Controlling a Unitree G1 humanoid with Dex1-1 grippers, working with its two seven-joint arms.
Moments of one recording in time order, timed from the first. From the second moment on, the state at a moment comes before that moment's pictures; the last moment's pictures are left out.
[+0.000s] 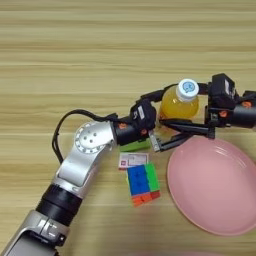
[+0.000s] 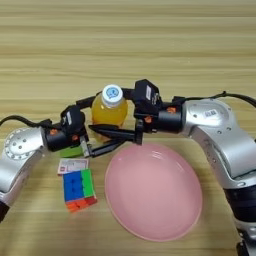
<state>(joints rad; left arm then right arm) -0.29 0.19 -0.33 0.08 -0.21 -0.18 -0.87 -0.35 -0.56 0.13 -0.36 0.48 0.38 1.05</state>
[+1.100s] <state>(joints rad) -0.29 0.18 -0.33 0.10 -0.20 -0.20 -0.87 -0.35 -0.57 0.13 -0.34 0.47 0.36 1.06</state>
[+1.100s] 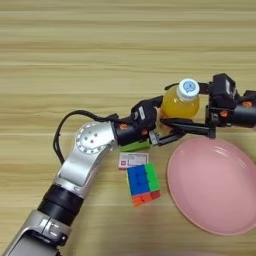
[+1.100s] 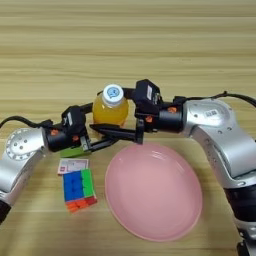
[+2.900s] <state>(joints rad) -0.57 0.11 0.00 0.73 -0.07 -0.26 -0.27 -0.37 -0.47 0.01 -0.36 0.62 0.29 0.97</state>
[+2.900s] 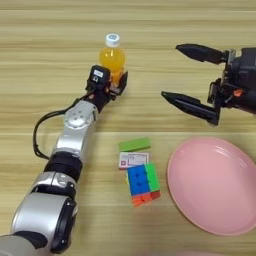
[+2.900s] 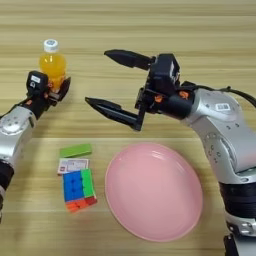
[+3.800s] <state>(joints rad) -0.39 0.05 -0.06 0.66 0.00 -0.27 -0.23 -0.37 -0.45 0.01 -0.36 0.62 0.27 0.97</state>
